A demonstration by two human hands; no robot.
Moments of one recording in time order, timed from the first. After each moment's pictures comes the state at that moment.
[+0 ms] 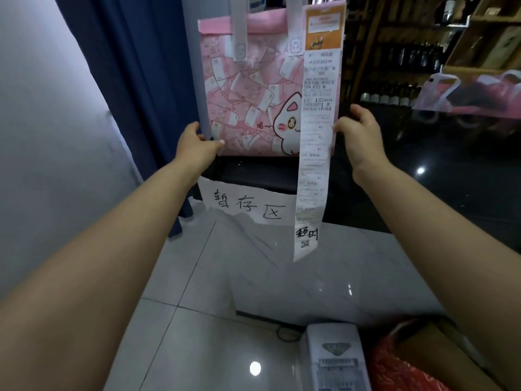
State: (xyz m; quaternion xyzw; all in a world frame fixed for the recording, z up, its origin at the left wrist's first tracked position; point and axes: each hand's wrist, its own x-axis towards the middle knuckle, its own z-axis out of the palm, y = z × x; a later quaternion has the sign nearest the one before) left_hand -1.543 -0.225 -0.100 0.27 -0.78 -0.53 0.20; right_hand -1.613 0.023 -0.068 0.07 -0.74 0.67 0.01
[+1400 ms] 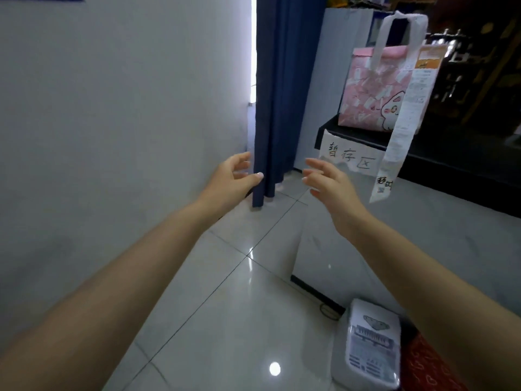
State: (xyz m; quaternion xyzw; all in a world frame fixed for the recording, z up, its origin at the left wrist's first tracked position) left_hand -1.053 -0.106 -0.081 0.28 -0.79 -0.49 0.26; right_hand -1.185 0.041 -0.075 0.32 -0.69 0.60 -0.24
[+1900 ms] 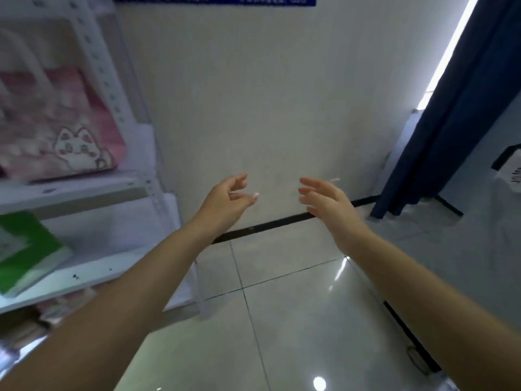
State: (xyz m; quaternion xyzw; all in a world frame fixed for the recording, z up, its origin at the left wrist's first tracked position) left_hand -0.738 -0.006 -0.107 0.53 -0.64 -0.41 0.38; right_hand -0.937 0.042 -0.093 0.50 -0.57 0.47 -0.45
